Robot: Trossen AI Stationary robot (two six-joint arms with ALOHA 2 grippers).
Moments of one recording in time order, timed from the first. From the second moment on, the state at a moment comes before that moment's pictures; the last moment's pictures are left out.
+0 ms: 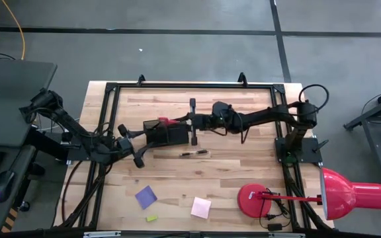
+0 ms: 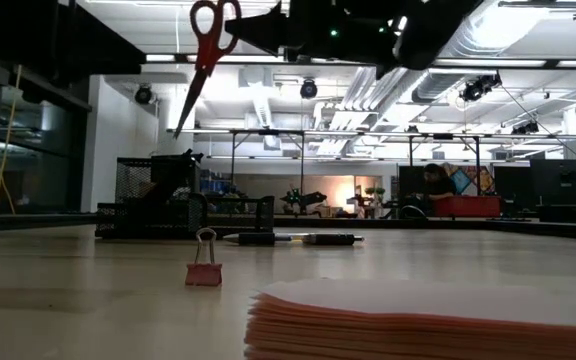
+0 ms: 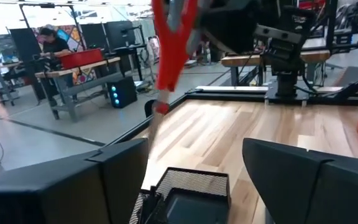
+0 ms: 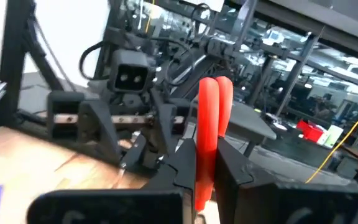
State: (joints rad) left arm -0.57 0.98 0.15 0.81 -1.22 0.12; right arm -0.12 1.81 1.07 0.85 -0.22 -0.35
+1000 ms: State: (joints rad) left arm -0.57 0.97 0.15 0.80 -1.21 0.13; right arm -0.20 2.04 1.31 0.68 -0.30 -0.31
